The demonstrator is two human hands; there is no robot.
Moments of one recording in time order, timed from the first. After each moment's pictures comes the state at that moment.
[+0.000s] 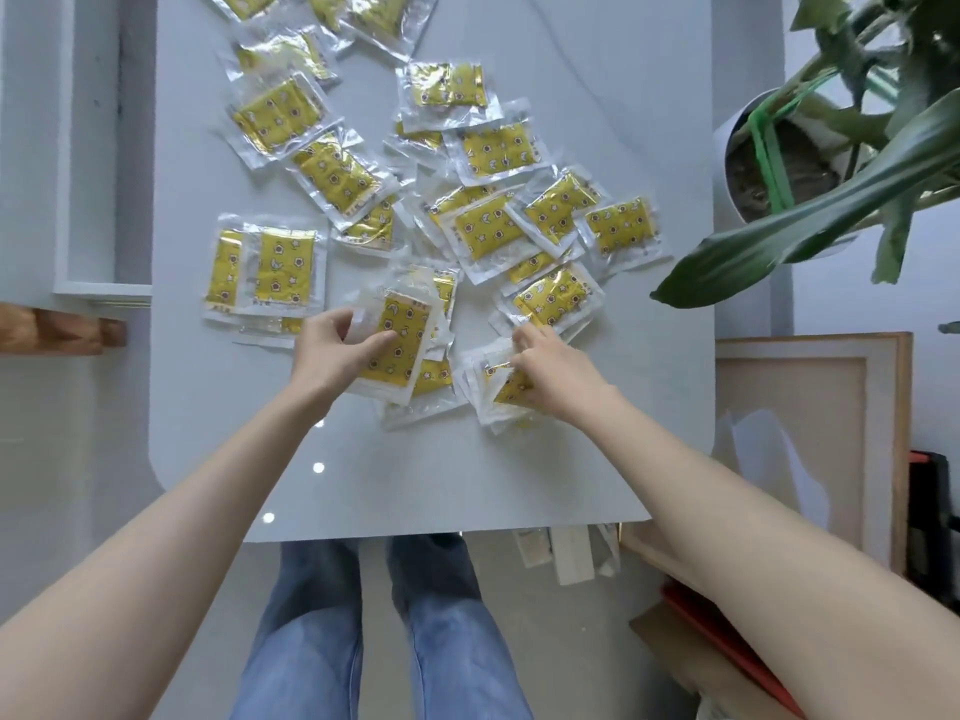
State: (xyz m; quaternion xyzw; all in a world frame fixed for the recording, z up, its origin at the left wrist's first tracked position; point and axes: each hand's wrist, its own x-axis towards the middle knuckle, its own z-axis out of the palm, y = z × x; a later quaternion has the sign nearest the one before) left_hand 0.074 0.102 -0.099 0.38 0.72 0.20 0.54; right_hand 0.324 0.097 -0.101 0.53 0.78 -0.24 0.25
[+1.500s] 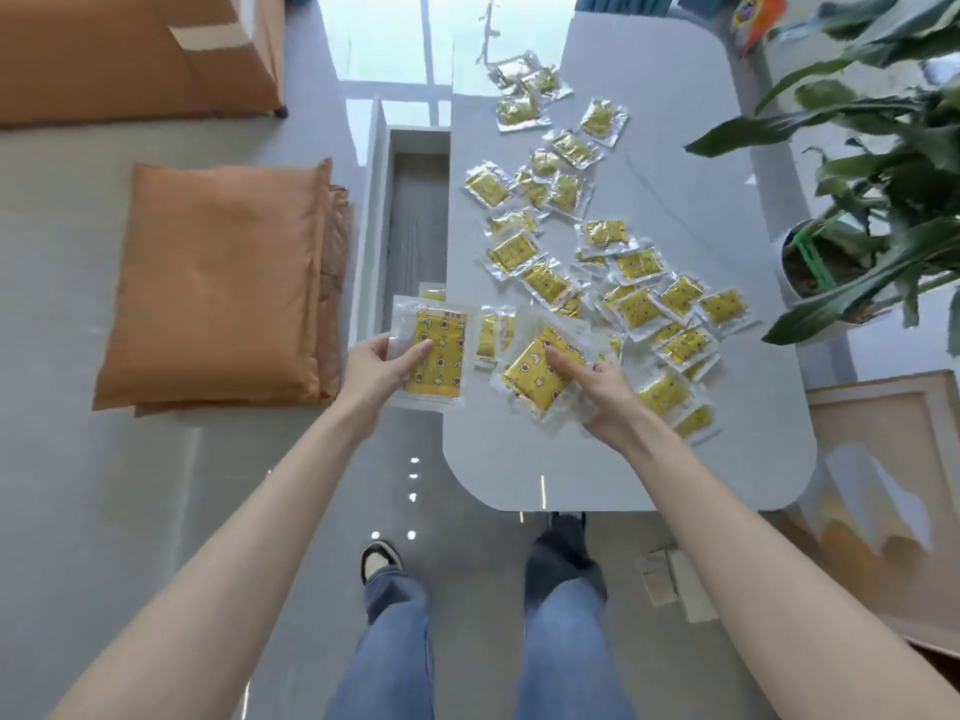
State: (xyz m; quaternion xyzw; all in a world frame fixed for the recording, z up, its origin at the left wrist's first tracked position) left_hand -0.190 0.041 0.125 0.33 0.68 0.34 0.56; right_hand 0.053 0.037 0.116 0.62 0.14 -0.70 -0.34
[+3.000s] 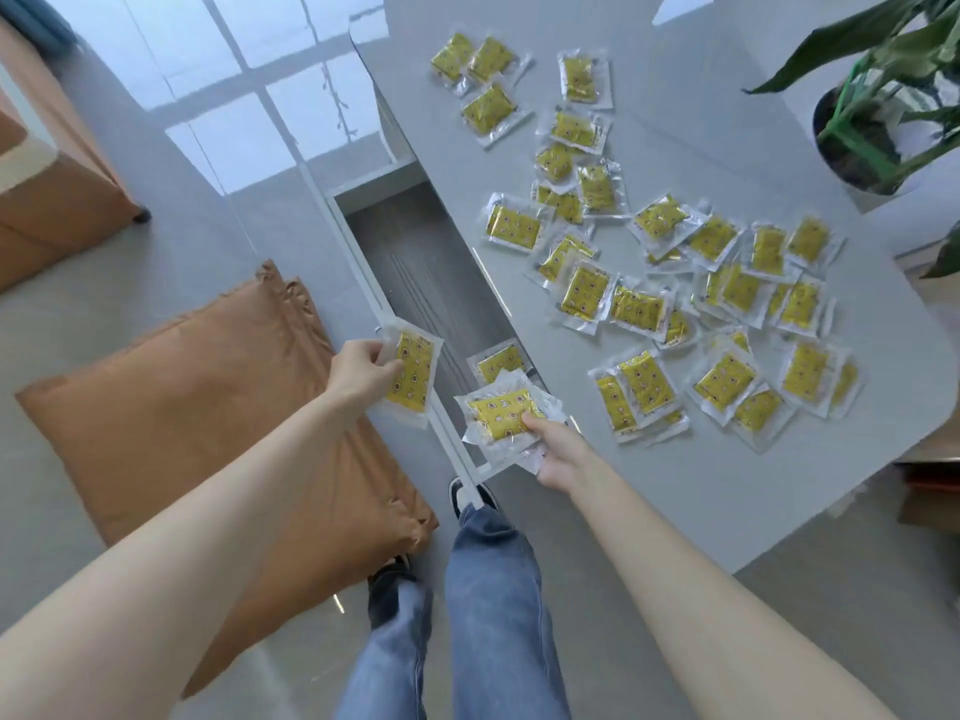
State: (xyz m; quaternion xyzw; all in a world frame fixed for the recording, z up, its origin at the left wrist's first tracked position) left_hand -0.378 0.403 0.000 0.59 0.63 -0.01 0.51; right_hand -0.206 0.236 -0.033 0.63 -0.23 -0.62 -0.41
